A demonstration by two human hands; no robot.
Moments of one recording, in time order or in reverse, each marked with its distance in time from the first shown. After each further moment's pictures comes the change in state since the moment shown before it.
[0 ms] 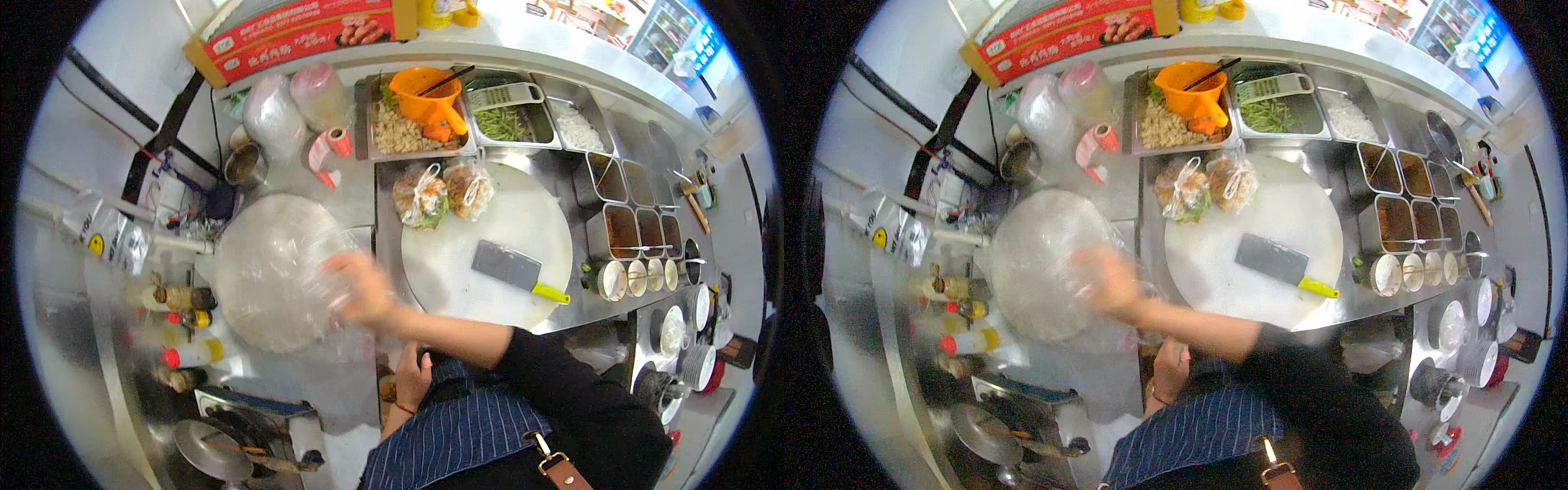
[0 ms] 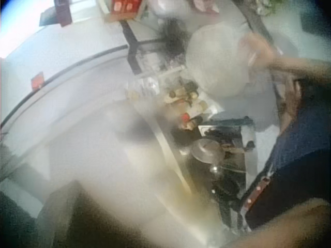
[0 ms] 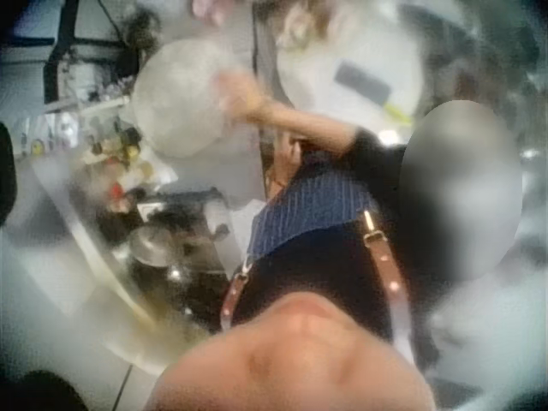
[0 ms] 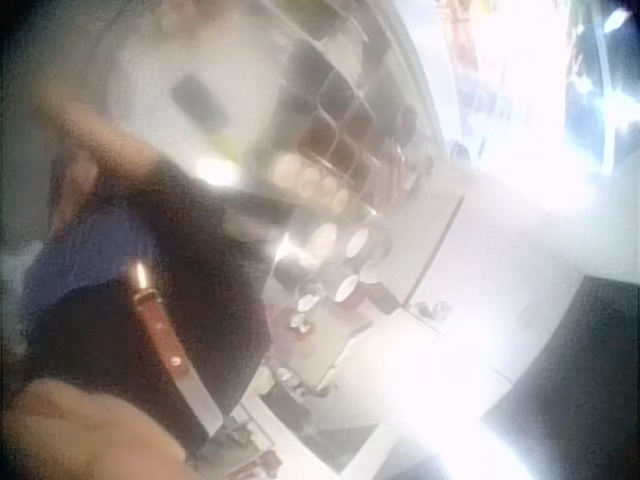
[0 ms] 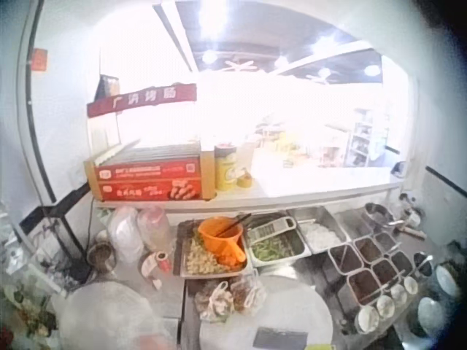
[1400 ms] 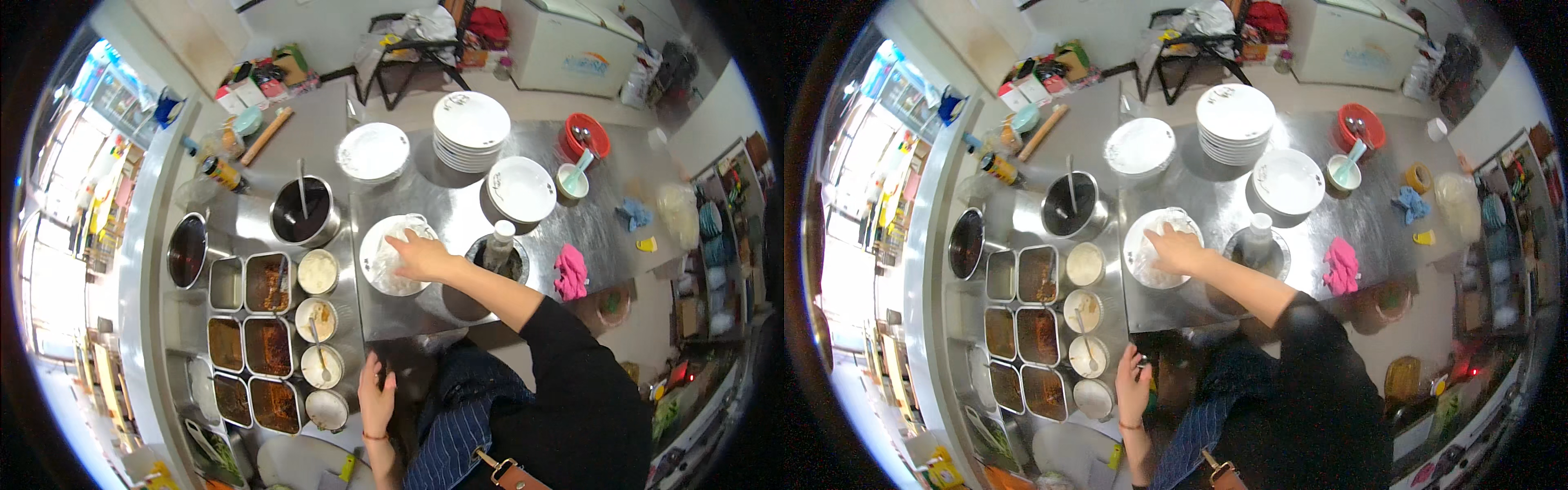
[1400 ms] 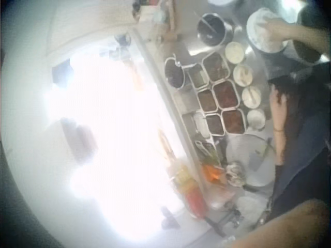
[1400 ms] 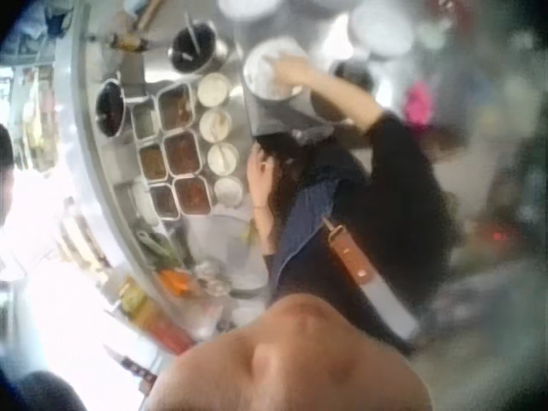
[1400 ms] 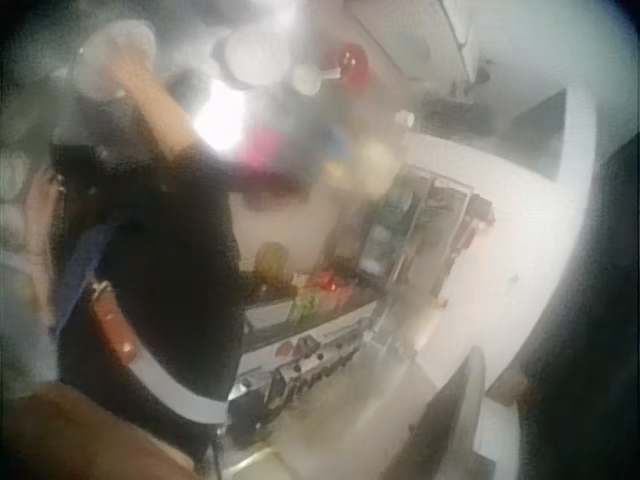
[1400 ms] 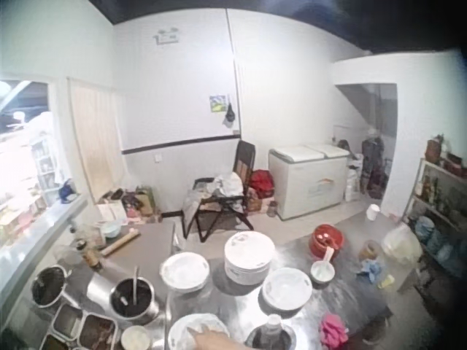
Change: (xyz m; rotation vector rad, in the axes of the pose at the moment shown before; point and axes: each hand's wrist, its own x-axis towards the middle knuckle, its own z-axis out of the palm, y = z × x) left_hand -0.009 0.417 0.477 0.008 -1.251 0.461; right_hand -0.500 -0.107 -0.813 -0.879 0.654 1.374
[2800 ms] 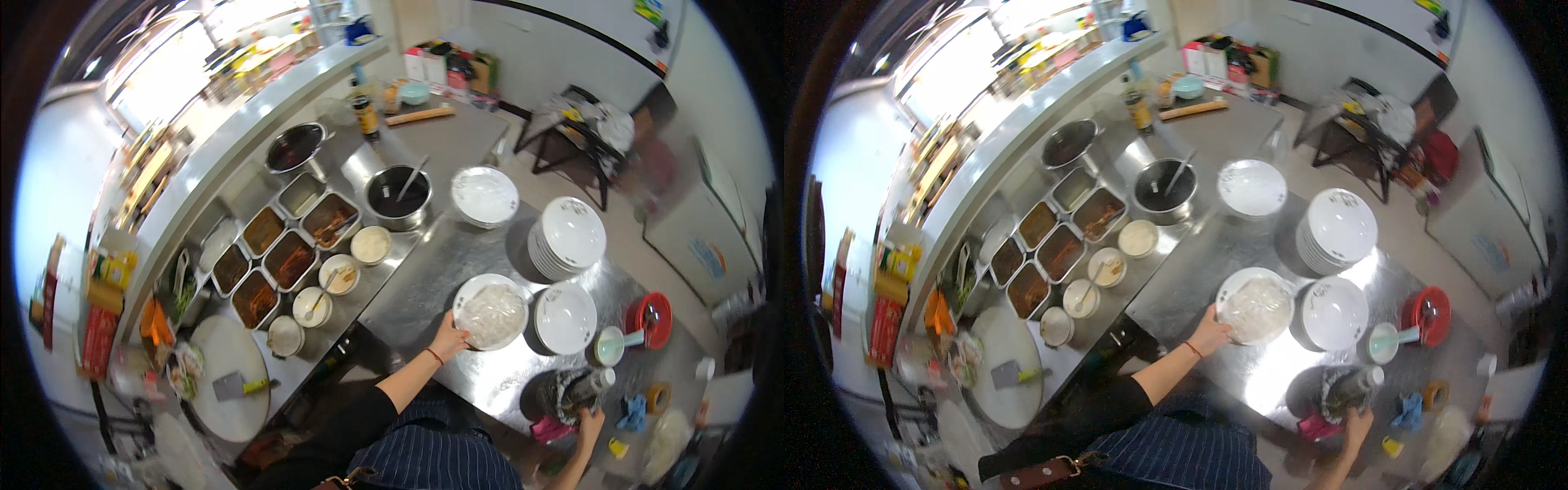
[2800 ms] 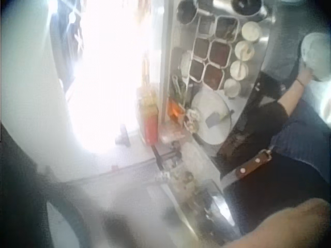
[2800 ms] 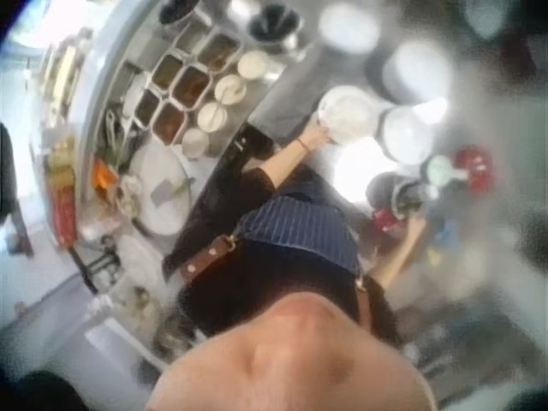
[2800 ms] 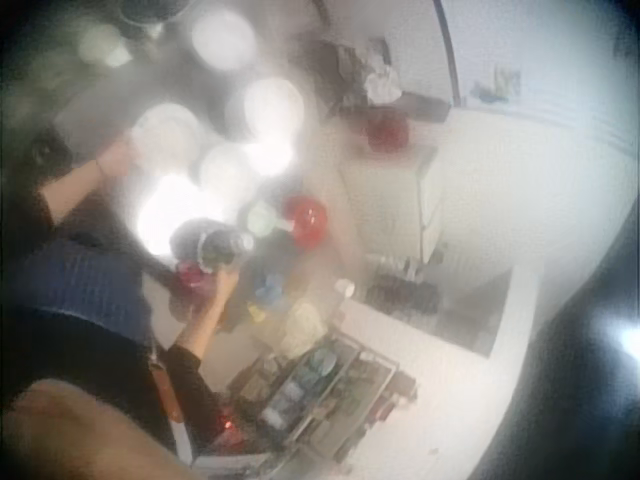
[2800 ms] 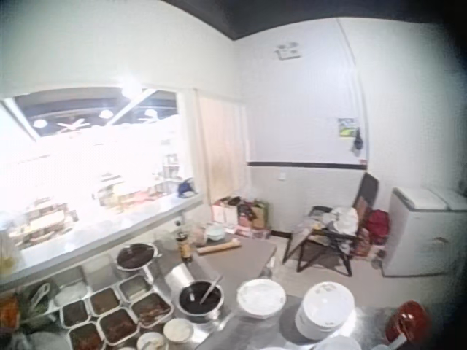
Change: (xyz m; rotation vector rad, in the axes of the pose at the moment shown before) left_hand 0.172 0.016 0.248 -1.043 -0.015 -0.360; right_hand -0.289 0.339 -0.088 0.683 0.535 0.721
